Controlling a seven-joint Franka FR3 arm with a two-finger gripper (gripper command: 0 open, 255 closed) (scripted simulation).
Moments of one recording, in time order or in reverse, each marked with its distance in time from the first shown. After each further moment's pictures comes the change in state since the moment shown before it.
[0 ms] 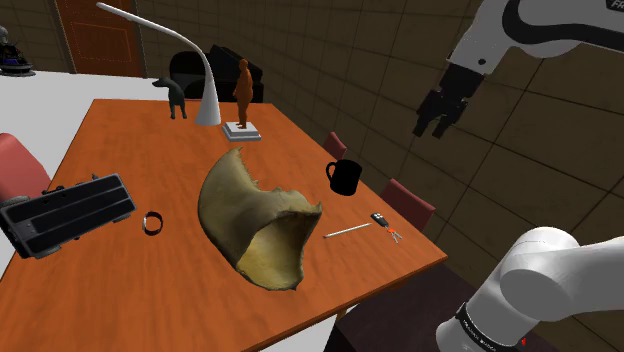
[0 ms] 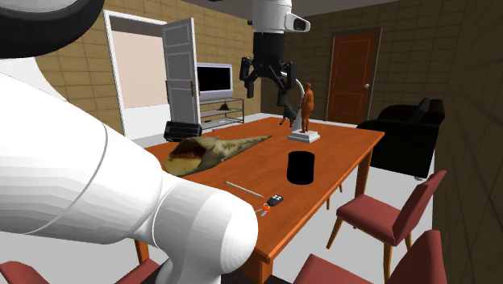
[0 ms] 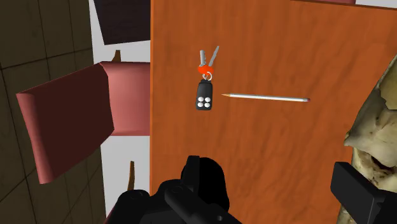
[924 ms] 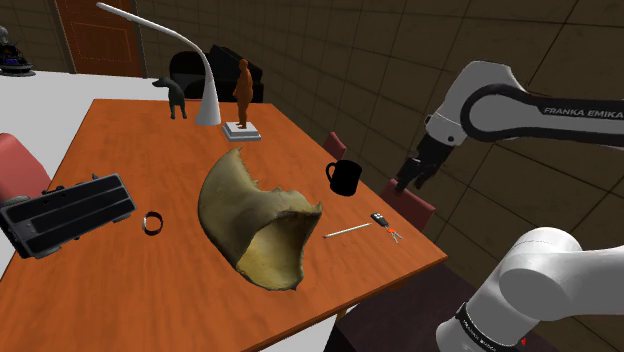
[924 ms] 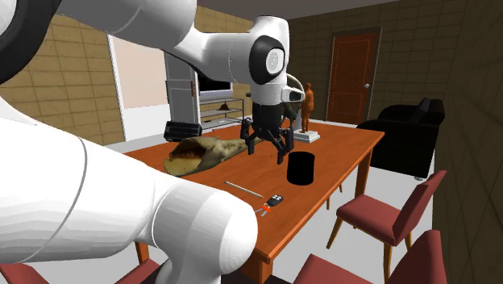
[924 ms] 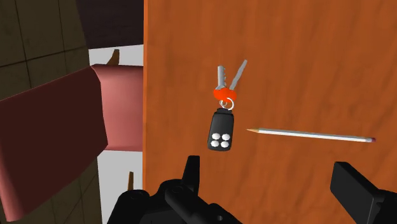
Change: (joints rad) arm -0.015 -0.114 0.000 -0.471 -0.033 0.370 -0.049
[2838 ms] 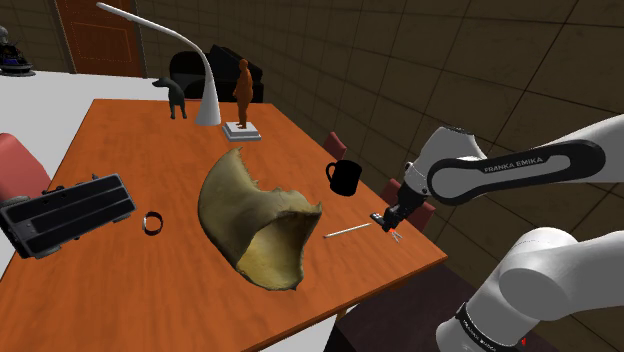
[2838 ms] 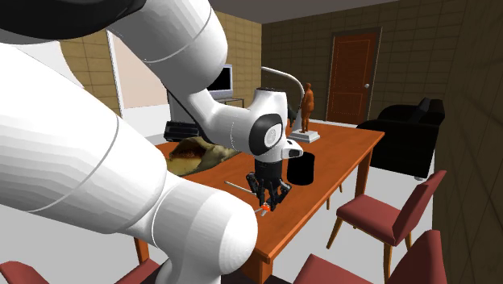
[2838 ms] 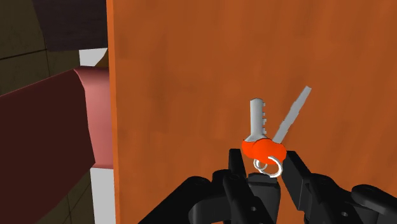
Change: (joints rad) arm -0.003 0.196 -0.023 -0.287 -0.019 0.497 -0.048
